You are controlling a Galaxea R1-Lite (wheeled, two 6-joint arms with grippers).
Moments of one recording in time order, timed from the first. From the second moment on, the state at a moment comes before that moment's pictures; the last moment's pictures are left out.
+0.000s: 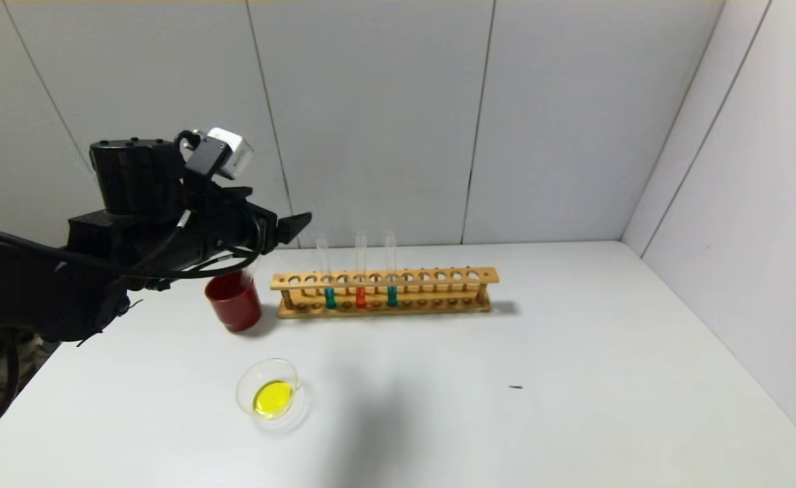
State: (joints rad) left arm -0.26 1.76 -0.95 -0.70 -0.11 0.20; right arm 0.00 0.00 0.00 0.00 0.00 0.00
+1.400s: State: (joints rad) left arm -0.31 2.11 -1.05 -0.80 -0.11 0.15; right arm 0.00 0.00 0.00 0.00 0.00 0.00
